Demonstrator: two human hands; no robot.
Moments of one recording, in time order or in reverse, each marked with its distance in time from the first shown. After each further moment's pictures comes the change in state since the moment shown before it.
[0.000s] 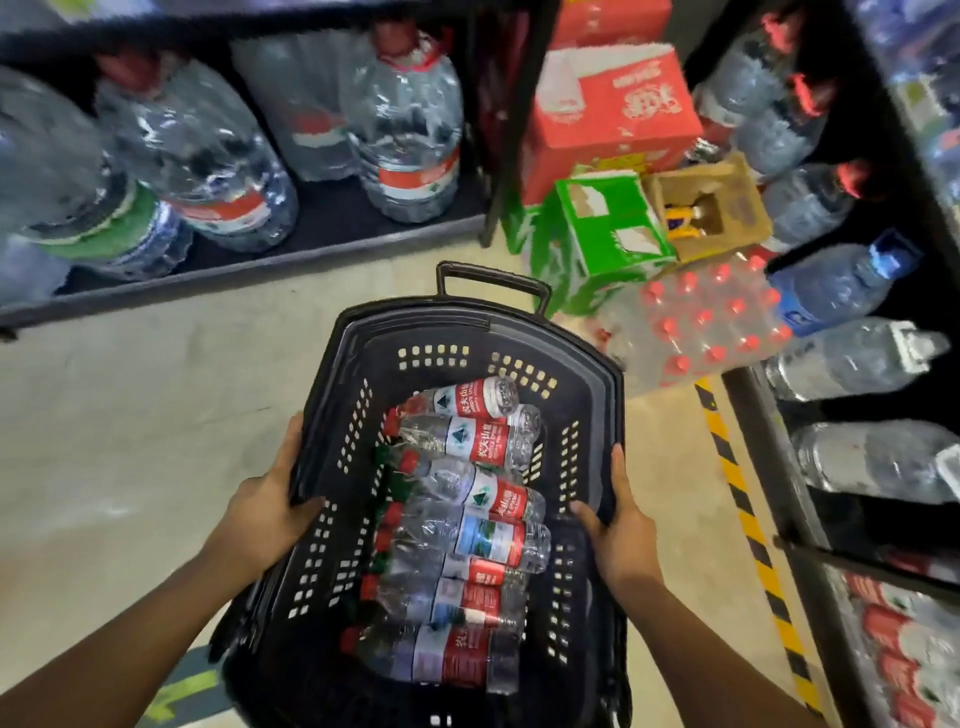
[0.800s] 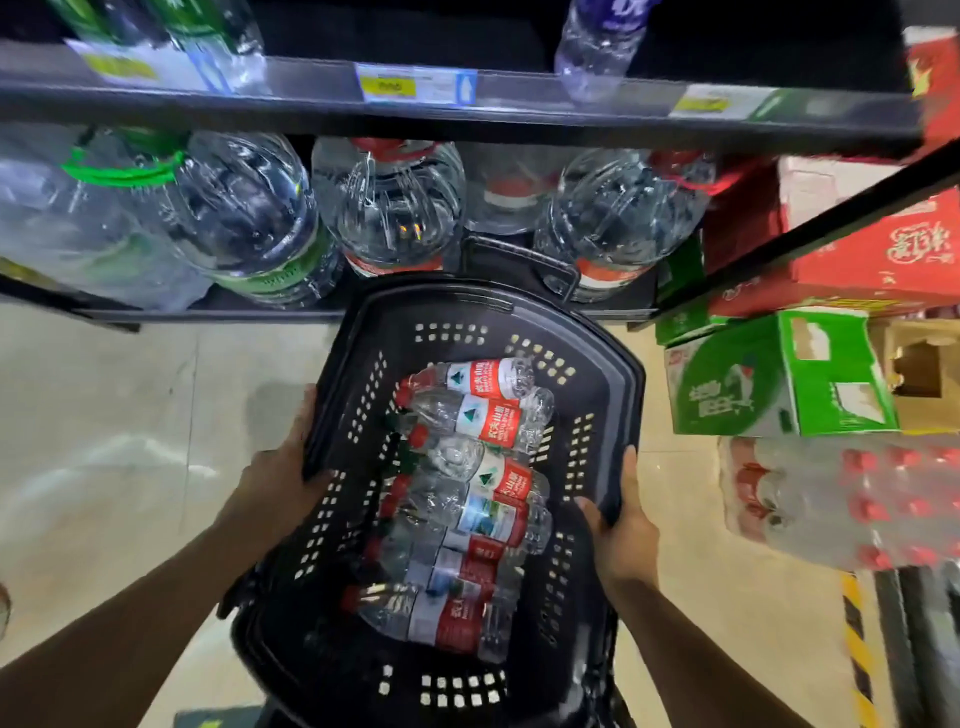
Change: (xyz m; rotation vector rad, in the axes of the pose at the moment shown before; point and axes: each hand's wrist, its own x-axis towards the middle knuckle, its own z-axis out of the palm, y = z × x) left_hand 0.189 -0.167 -0.185 -0.066 0.118 -0.202; right_hand 0.136 -0.236 0.231 -0.123 -0.053 -0.111
